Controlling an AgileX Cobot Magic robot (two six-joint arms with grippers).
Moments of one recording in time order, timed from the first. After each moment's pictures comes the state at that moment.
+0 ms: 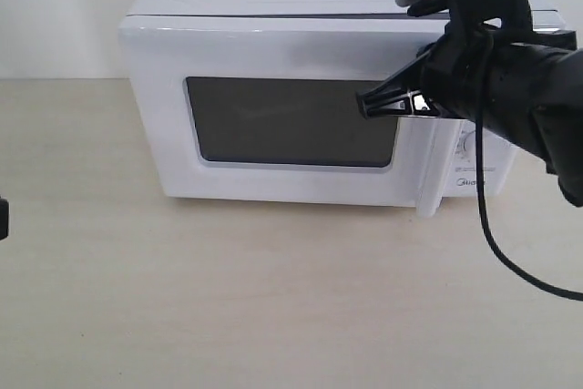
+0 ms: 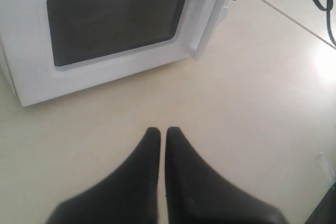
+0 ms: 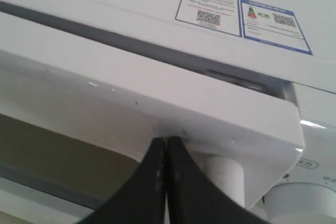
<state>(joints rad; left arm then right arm) -0.51 0.51 -0.53 -0.42 0.62 0.24 0.68 1.41 -0.78 1.37 -0.54 -1.32</state>
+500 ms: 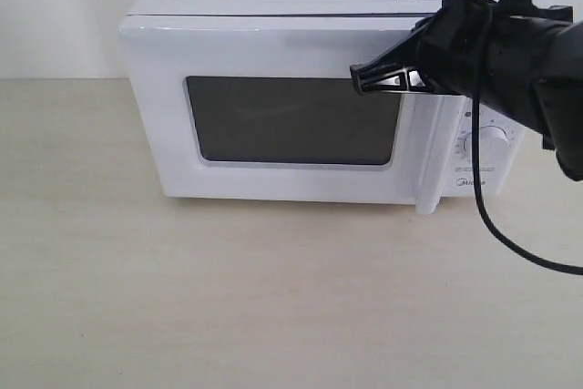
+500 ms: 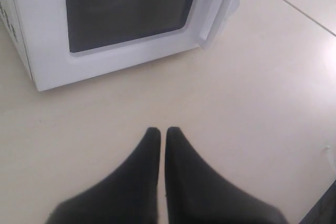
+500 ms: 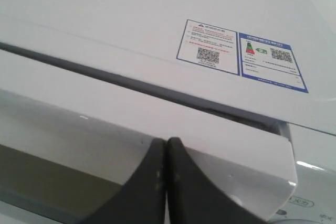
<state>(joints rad) -0.51 0.44 -0.53 -0.33 0.69 0.15 0.67 1.41 -0.82 1.34 -0.52 -1.32</state>
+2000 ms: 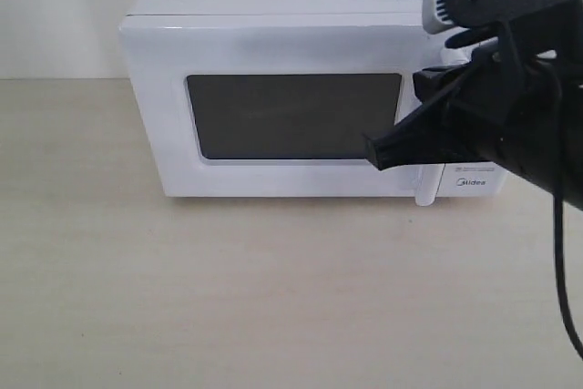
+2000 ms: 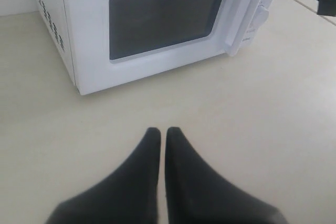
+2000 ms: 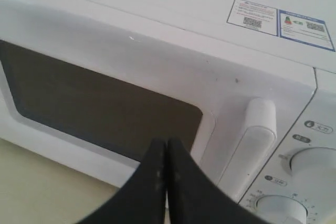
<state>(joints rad) -0.51 0.32 -0.53 -0.15 0.75 0.01 0.86 1.16 -0.61 1.38 -0.55 -1.31</state>
